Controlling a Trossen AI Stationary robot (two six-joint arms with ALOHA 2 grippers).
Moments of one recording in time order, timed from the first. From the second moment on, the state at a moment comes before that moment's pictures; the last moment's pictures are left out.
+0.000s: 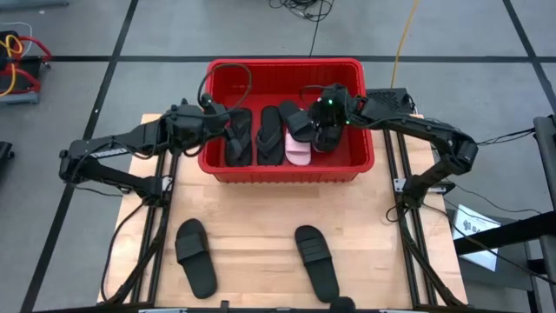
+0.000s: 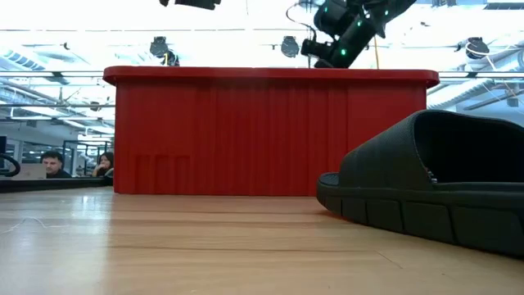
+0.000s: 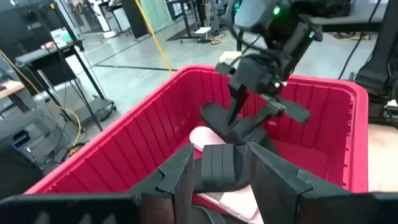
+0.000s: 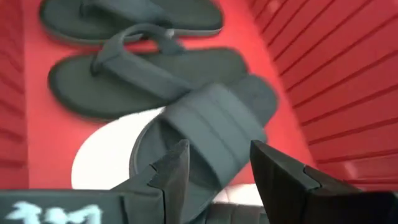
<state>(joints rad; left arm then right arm) 0.16 1.14 1.24 -0.35 -0.41 0.10 -0.55 1.52 1.26 -0.49 0.03 -0.40</state>
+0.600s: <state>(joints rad) 0.24 1.14 1.24 -0.35 -0.40 0.03 -0.58 1.69 1.26 -0.43 0.01 -0.72</state>
